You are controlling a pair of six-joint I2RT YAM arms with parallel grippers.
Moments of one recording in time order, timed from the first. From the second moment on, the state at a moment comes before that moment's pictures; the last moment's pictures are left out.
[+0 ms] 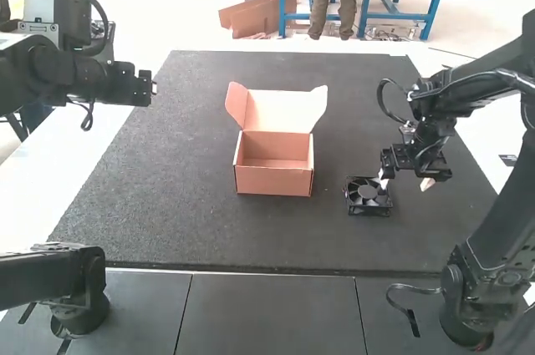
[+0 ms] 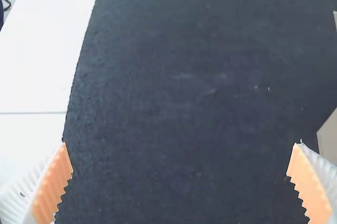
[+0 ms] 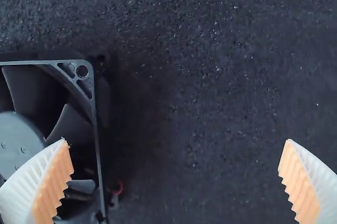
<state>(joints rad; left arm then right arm) -0.08 0.89 0.90 -0.60 -0.11 -0.01 0.06 1.66 0.93 -0.71 -0.02 -0.02</state>
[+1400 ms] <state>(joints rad) -0.09 0.89 0.94 -0.63 -0.11 -0.02 0.17 1.71 0.86 -0.61 -0.04 0.06</state>
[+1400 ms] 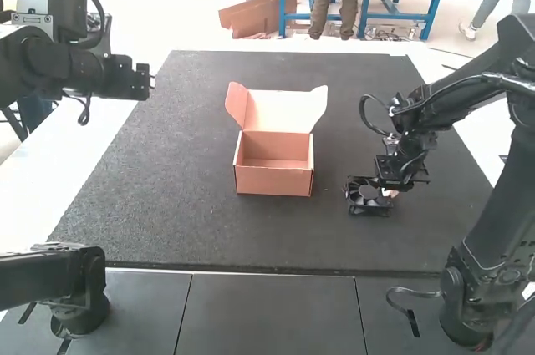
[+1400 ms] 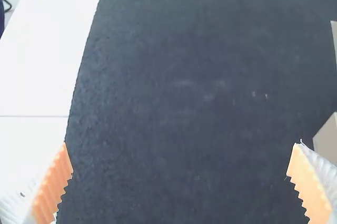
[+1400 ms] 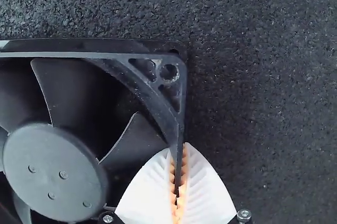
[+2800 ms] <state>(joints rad) -0.09 0.84 0.79 -0.59 -0.08 0.02 0.39 1.36 1.33 -1.07 -0.12 0.40</state>
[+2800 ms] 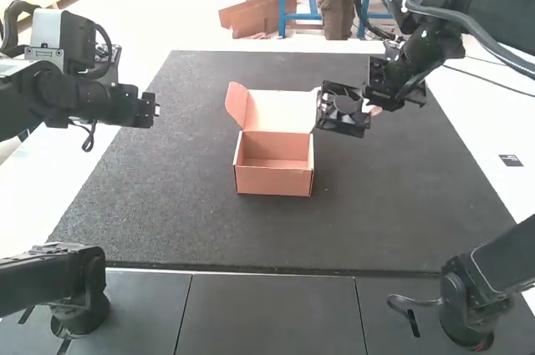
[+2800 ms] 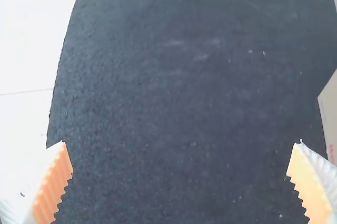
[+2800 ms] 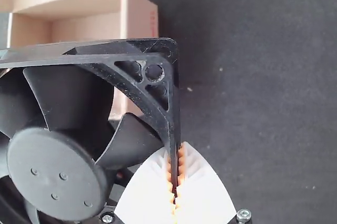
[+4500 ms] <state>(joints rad) -0.09 0.84 0.79 -0.56 -0.08 0.04 0.66 2.07 1.67 -0.98 -0.08 0.47</state>
